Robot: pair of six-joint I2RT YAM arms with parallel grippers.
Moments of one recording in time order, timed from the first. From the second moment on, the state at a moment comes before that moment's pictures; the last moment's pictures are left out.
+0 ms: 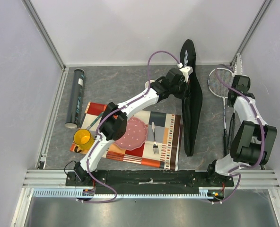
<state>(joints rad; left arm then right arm) -0.84 2.42 2.23 -0.32 0.24 -0.39 -0.31 1.56 1.10 -0.42 0.29 -0.10</state>
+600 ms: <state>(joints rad) -0.84 2.38 2.12 -0.29 0.12 -0.47 -0.13 1.41 1.16 -0.51 0.15 -0.03</state>
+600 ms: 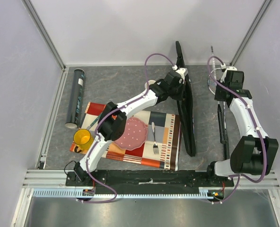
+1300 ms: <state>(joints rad) -0.82 2.38 2.13 -0.30 0.21 -0.47 -0.18 1.33 1.30 -0.80 -0.41 0.38</state>
